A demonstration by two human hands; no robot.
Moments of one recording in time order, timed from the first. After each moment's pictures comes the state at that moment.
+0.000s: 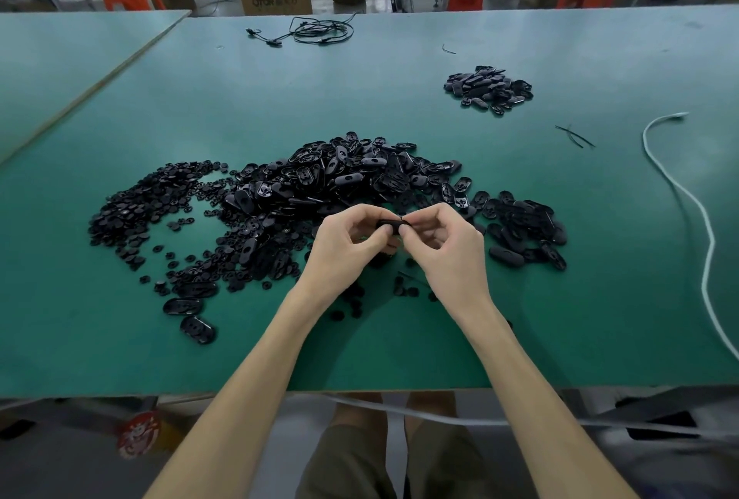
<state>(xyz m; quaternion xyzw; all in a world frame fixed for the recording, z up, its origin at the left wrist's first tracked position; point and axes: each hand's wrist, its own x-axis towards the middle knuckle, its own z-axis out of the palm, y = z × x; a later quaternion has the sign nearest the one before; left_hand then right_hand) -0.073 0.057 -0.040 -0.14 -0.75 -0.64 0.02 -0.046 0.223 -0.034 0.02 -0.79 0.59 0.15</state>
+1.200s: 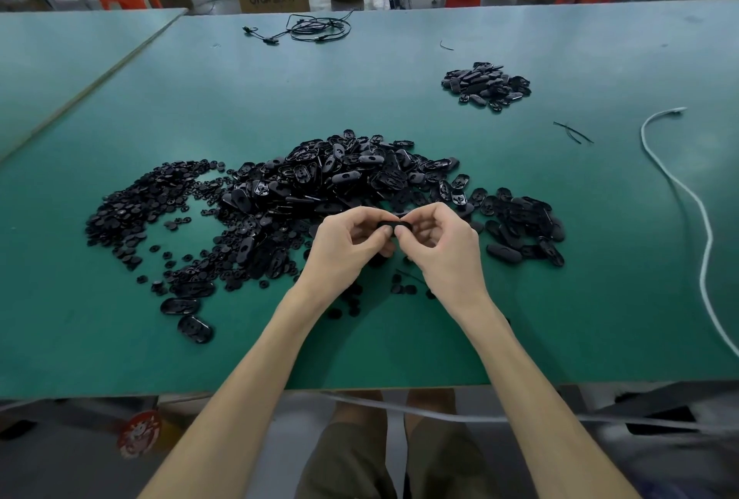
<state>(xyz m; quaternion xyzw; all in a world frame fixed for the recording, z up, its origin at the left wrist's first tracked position) -0.070 0.059 -0.039 -0.14 -0.78 -0.61 0.02 -0.047 0.224 -0.038 0.01 -0.79 0.60 0.14</state>
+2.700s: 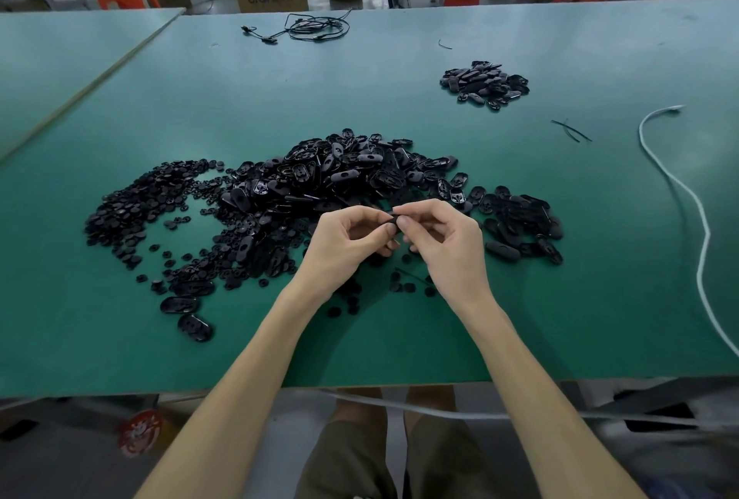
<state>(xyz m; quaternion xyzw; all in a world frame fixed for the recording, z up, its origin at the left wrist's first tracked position) -0.074 0.057 -0.041 -0.14 -0.73 -0.67 -0.03 -0.045 0.228 -0.033 0.04 -0.75 0.64 0.14</state>
